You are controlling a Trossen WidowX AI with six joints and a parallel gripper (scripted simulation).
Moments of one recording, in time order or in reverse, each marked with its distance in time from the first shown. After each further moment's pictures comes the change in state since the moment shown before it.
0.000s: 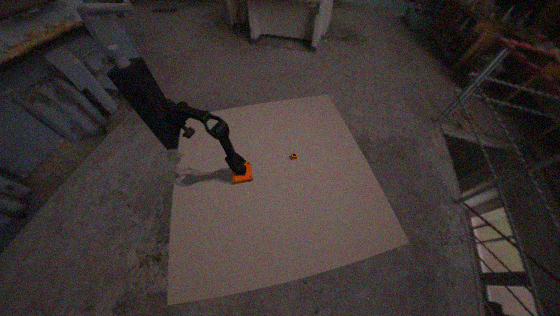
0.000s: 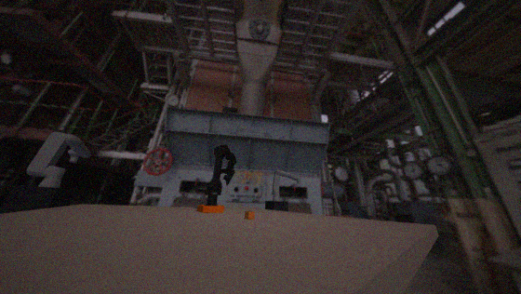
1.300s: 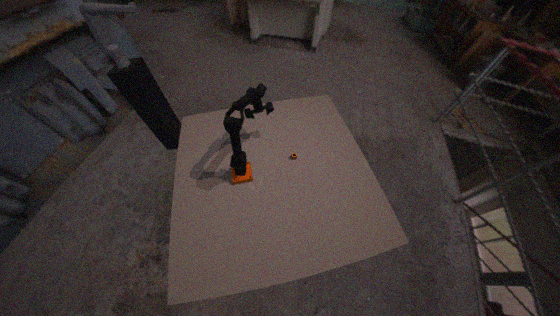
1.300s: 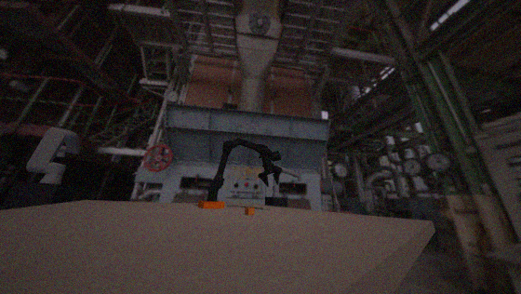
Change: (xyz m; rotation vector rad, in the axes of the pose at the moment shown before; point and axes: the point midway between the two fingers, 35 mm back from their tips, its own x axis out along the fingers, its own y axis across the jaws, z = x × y) arm -0.196 0.330 -0.351 2.250 0.795 -0.284
